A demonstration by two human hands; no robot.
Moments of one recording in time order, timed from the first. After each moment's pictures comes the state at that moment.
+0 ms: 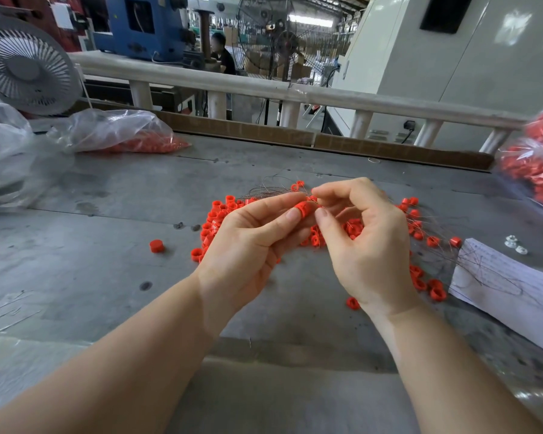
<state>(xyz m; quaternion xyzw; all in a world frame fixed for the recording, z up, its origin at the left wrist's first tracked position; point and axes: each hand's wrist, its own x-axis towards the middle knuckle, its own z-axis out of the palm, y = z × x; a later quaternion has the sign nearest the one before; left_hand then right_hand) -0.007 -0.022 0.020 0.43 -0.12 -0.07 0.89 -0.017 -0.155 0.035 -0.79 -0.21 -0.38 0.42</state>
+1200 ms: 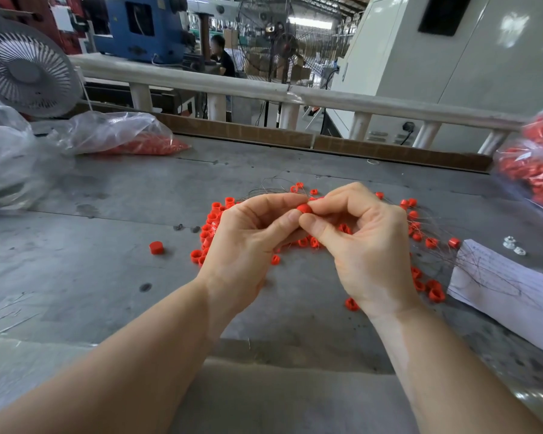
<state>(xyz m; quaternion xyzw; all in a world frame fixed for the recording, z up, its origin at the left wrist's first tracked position) -0.016 -0.026 0.027 0.51 -0.16 0.03 0.84 -0.019 -0.152 0.038 -0.75 -0.20 -0.30 0.54</state>
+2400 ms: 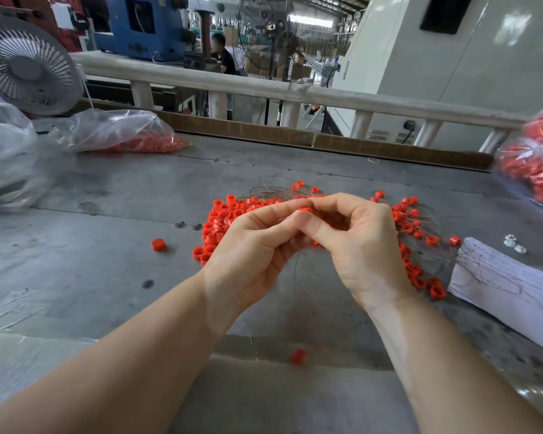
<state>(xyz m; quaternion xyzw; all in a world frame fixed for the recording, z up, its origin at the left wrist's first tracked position) -0.009 -0.029 0.021 0.43 -0.13 -0.09 0.89 -0.019 -0.150 0.038 -0.76 -0.15 -0.21 0.59</state>
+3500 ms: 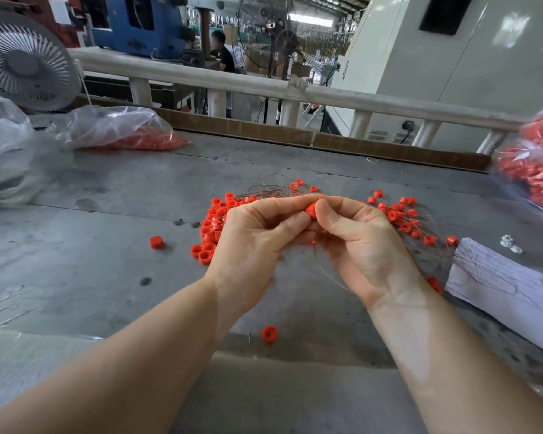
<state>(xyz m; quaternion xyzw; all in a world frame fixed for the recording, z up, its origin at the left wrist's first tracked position) -0.014 -0.030 0.019 0.54 -0.19 0.04 0.82 -0.015 -0.152 0.041 -0.55 -0.19 0.03 0.81</state>
